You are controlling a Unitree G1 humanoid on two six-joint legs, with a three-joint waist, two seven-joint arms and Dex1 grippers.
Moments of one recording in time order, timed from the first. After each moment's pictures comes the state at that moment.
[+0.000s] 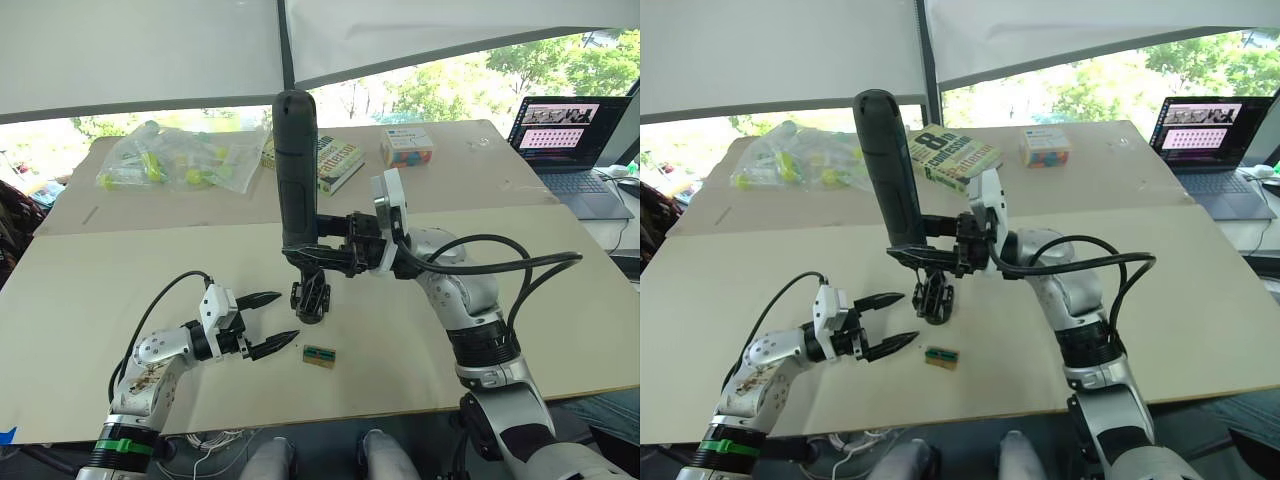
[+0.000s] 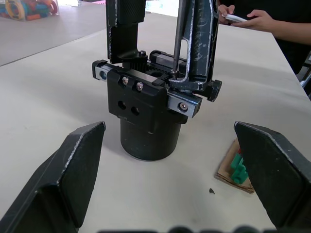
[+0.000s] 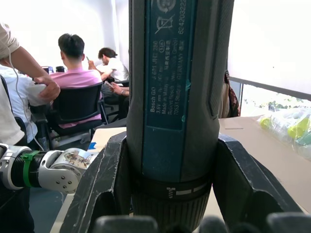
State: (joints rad) left arm -0.15 0.49 0.00 0.02 -0.43 0.05 -1.08; right arm -0.75 -0.25 0.11 0.01 0.53 0.40 1.11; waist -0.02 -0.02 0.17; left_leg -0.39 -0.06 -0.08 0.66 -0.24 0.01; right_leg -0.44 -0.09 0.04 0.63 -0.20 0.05
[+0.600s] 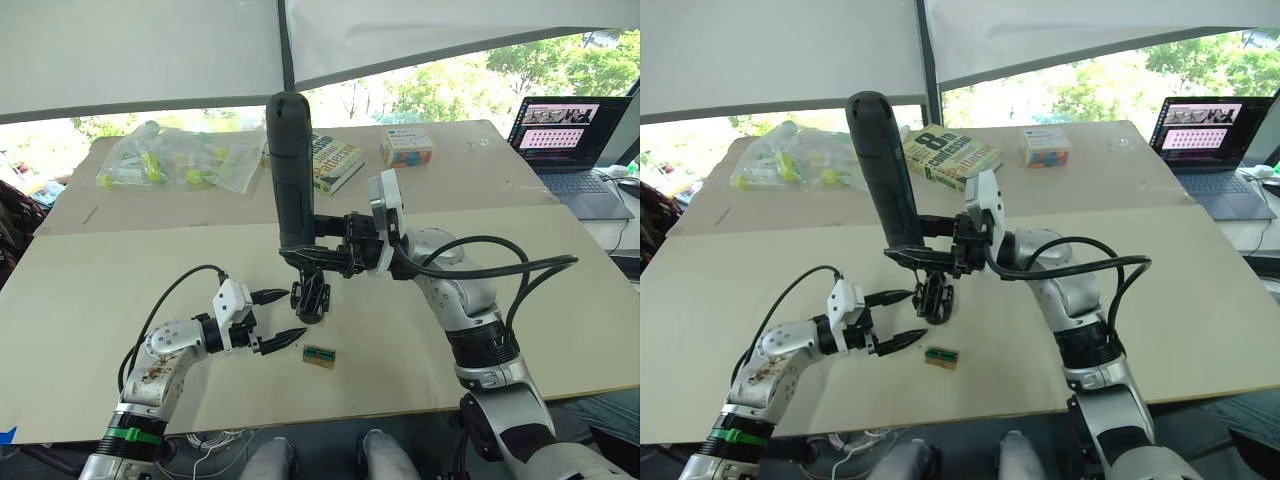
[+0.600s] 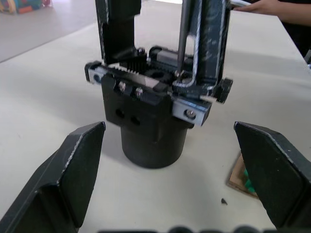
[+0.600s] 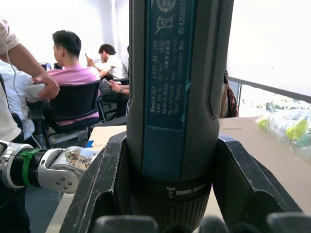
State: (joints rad) left arm -0.21 0.48 -0.05 0.05 -0.36 0.07 -1.05; right arm -0.75 -0.25 0.13 0.01 0.53 0.38 1.10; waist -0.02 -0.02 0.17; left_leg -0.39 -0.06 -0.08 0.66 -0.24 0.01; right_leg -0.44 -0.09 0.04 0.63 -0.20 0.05
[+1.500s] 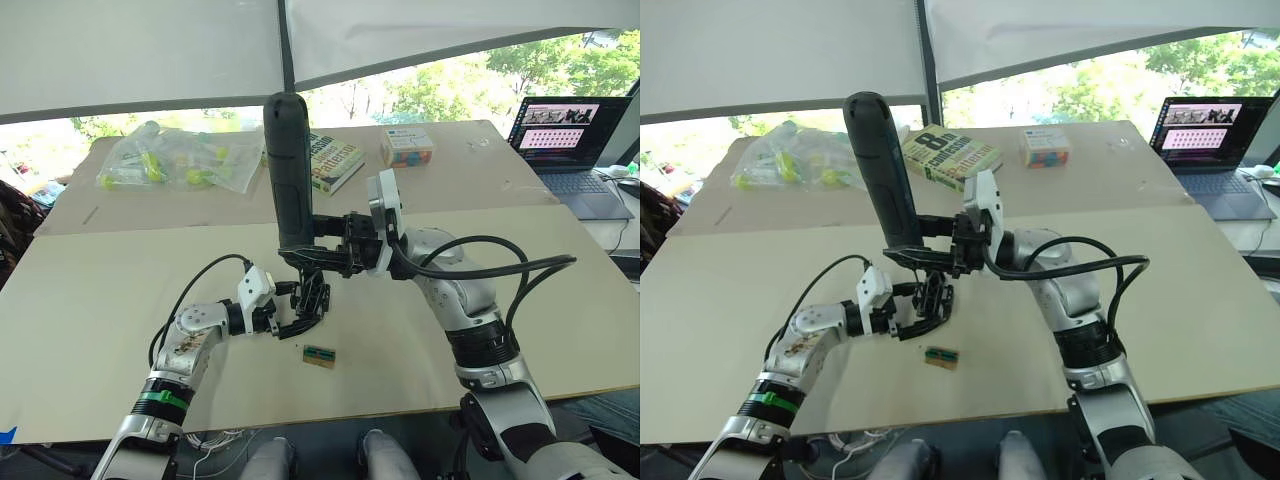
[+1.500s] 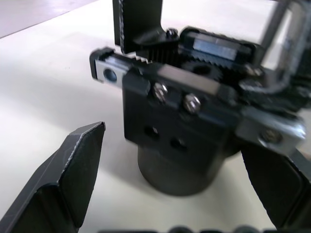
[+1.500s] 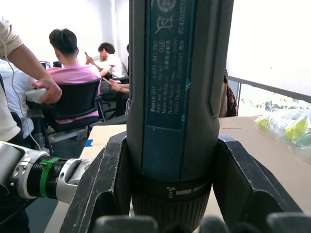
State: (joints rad) left arm -0.41 0.39 -0.12 0.31 -0.27 0.04 -1.06; right arm -0.75 -0.25 0.14 0.01 0.53 0.38 1.09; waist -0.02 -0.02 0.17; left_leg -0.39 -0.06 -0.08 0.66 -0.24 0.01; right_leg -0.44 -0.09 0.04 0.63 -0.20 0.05
